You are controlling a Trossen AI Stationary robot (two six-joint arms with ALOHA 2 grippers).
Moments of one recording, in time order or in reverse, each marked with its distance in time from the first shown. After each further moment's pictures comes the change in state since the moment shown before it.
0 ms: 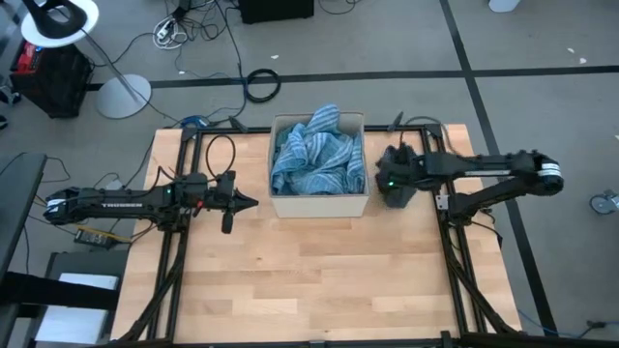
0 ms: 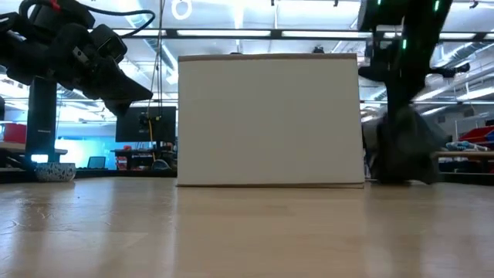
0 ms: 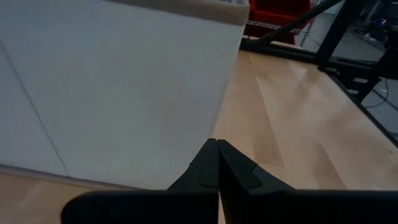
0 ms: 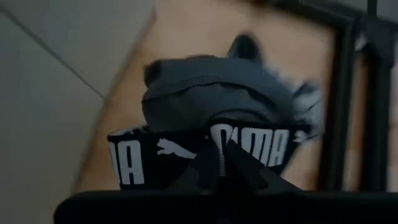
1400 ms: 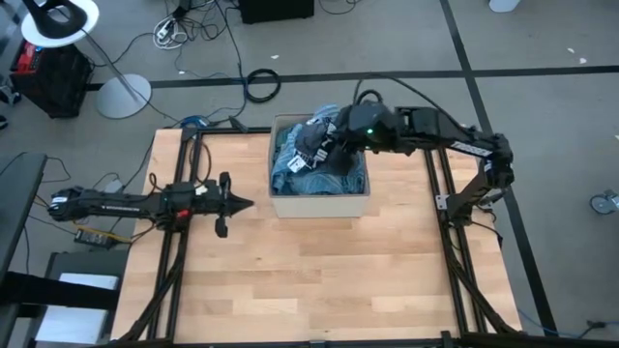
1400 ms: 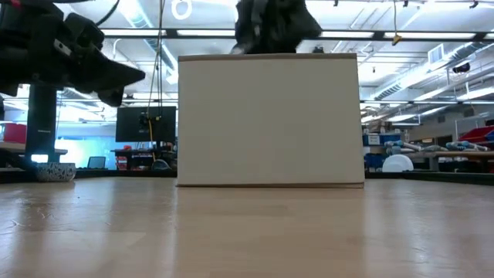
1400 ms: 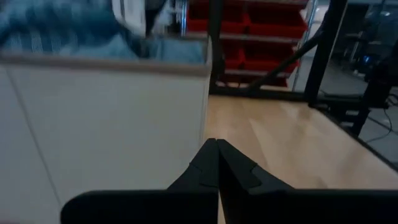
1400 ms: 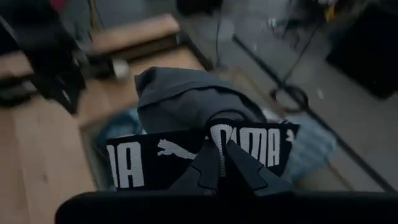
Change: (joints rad) left arm -0.119 -0.159 -0.146 0.232 -0.134 0.056; right arm 0.048 0.453 1.130 0.053 -0.171 -0.863
